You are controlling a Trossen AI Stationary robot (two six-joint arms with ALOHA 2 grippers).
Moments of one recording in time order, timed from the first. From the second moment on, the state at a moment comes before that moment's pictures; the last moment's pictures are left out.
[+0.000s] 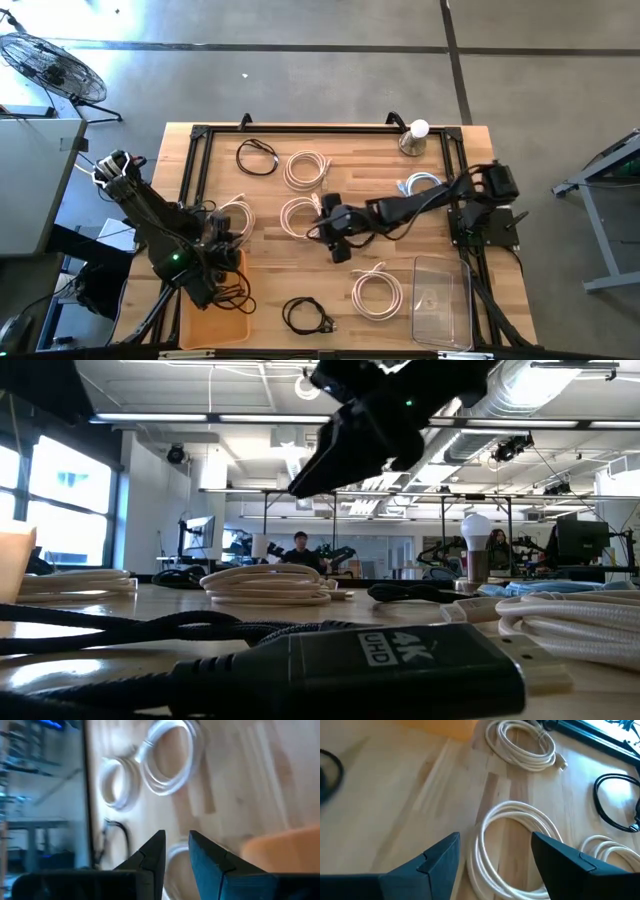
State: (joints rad) left arm -0.88 1.36 1.11 -1.35 -0.82 -0.60; right arm 0.13 1.79 1.13 0.00 0.12 -0.26
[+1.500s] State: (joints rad) left arm -0.54 1.37 1.02 -0.87 -0.68 0.06; right arm 0.19 1.74 1.36 -0.42 0.59 -0.27
